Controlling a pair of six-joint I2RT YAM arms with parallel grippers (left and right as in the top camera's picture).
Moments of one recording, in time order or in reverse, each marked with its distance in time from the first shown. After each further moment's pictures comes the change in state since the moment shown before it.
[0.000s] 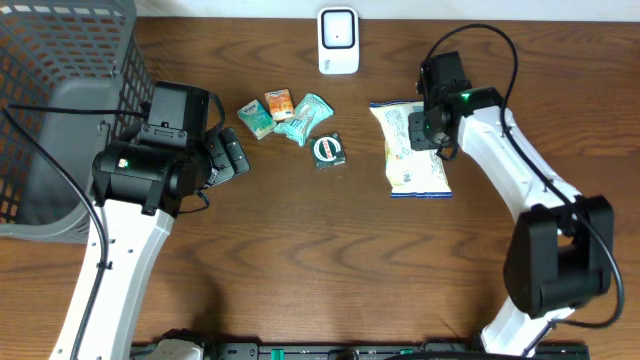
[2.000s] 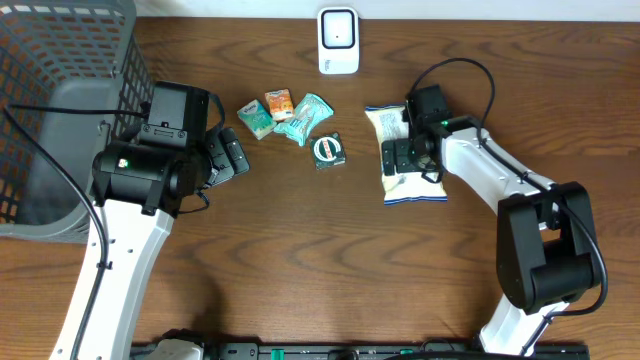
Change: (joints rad) left arm 0.000 0.000 0.000 0.000 0.000 0.000; right arm 0.042 0.031 -0.187 0.164 -0.084 0.061
